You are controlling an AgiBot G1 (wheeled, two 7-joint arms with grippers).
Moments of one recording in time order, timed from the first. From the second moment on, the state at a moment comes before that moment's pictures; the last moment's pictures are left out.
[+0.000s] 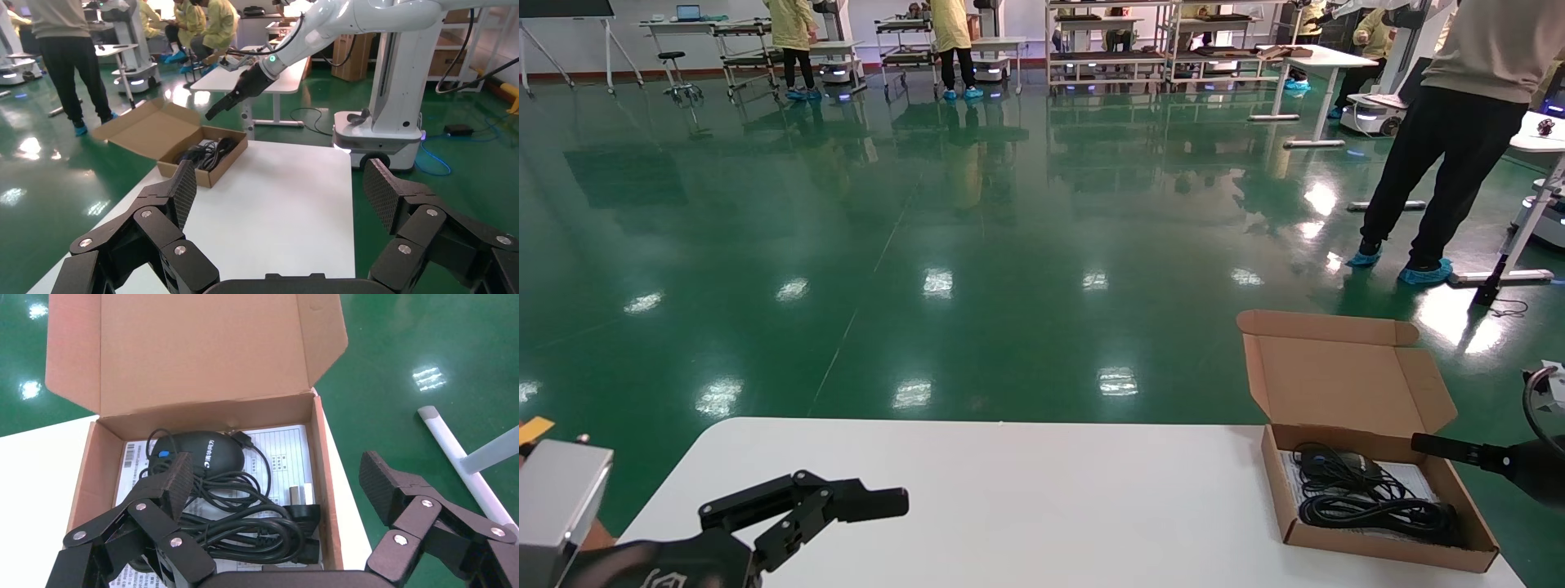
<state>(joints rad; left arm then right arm) -1.09 0.55 0.39 -1.23 0.63 1.42 -0.12 1.72 -0.96 -0.95 0.02 -1.32 -0.65 0.79</state>
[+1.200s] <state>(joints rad) -1.09 0.55 0.39 -1.23 0.63 1.42 -0.12 1.39 -0.78 -0.61 0.66 -1.02 -1.08 0.48</state>
